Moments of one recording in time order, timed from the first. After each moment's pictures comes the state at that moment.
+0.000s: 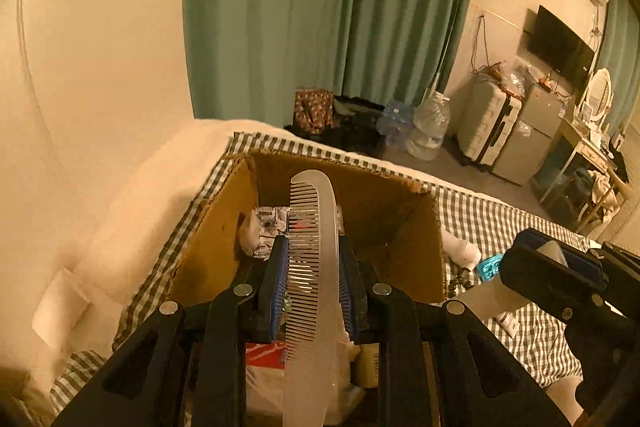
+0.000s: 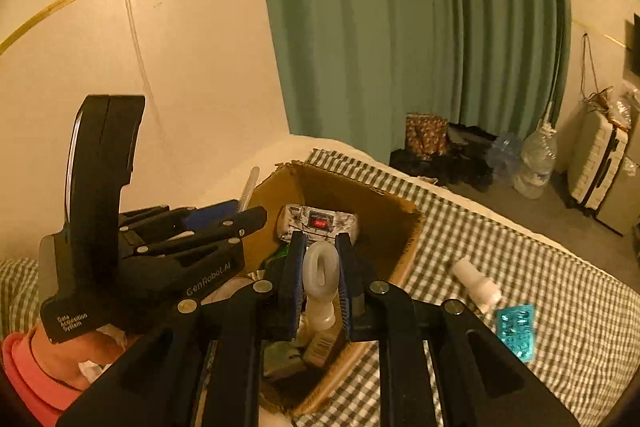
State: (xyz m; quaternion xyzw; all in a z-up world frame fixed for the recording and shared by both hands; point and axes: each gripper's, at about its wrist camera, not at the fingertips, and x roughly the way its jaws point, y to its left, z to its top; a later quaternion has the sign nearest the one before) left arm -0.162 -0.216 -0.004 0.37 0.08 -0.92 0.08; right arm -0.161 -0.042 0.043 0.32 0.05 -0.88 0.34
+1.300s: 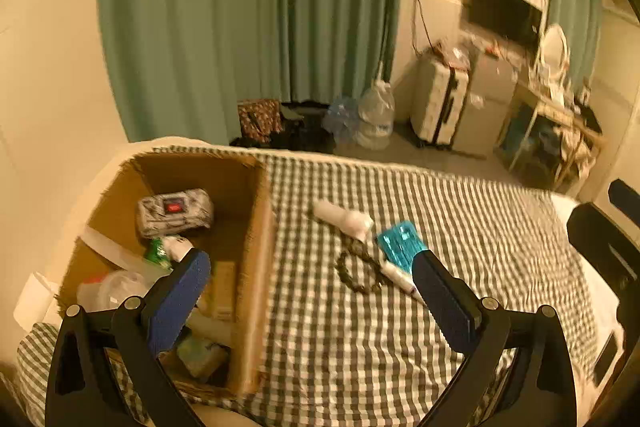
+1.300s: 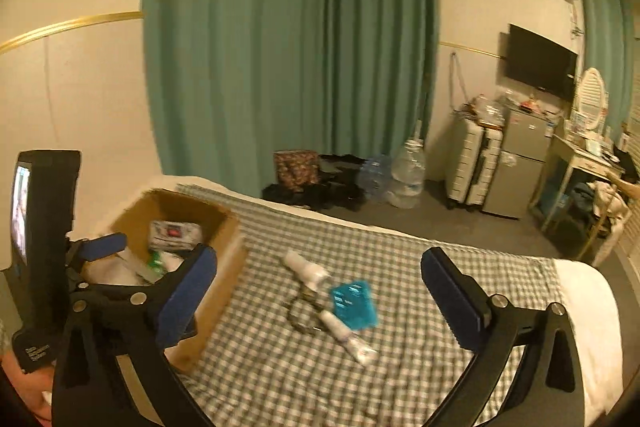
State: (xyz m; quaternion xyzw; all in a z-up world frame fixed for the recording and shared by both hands) left arm -0.130 -0.033 0.001 0.35 0.01 -0.94 0.01; right arm -0.091 0.147 0.078 0.25 0.04 -0.96 0.10
